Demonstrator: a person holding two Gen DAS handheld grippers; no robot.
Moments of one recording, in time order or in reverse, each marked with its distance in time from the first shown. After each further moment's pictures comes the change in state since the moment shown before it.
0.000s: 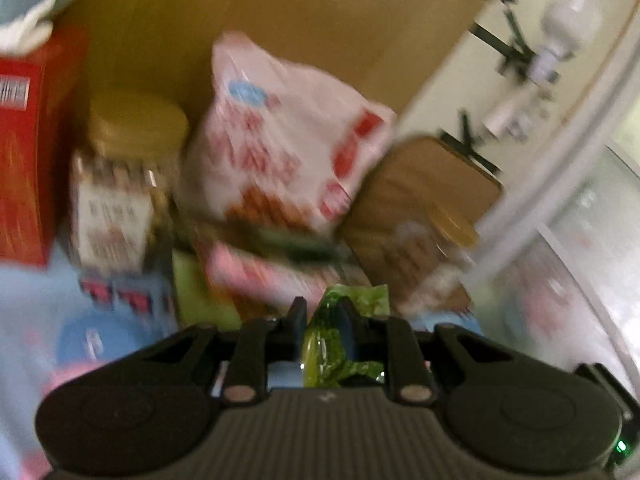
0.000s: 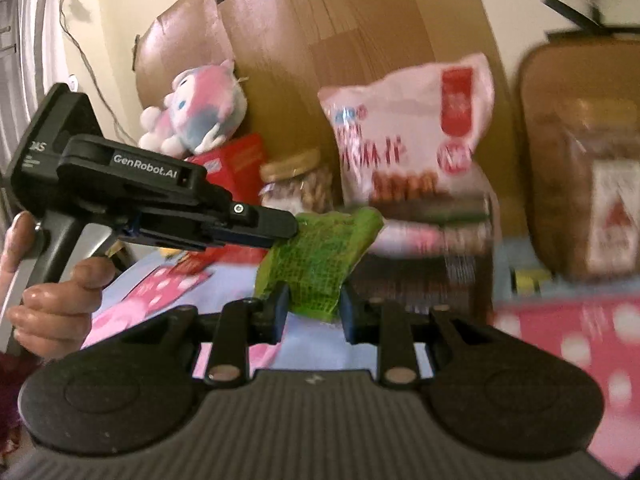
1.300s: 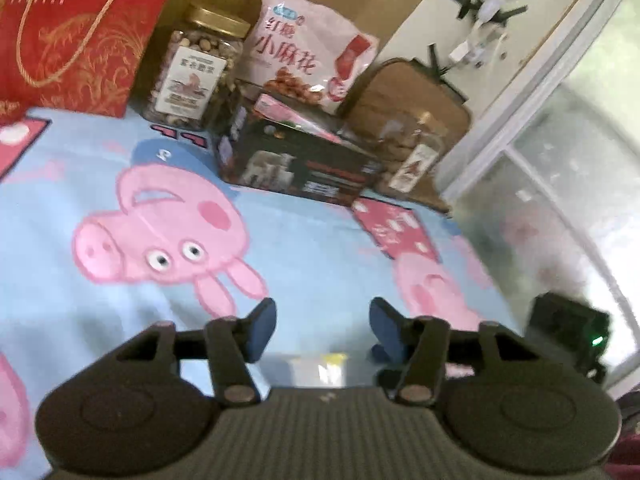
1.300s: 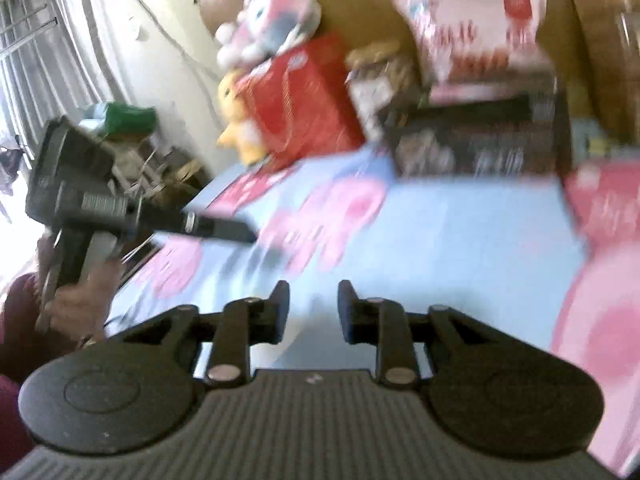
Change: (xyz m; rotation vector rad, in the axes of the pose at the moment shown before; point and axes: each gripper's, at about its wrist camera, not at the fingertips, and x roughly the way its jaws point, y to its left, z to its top) left arm -0.124 0.033 -0.160 0.008 0.100 -0.107; right arm -0.084 0.033 -0.095 0.125 0.274 0.255
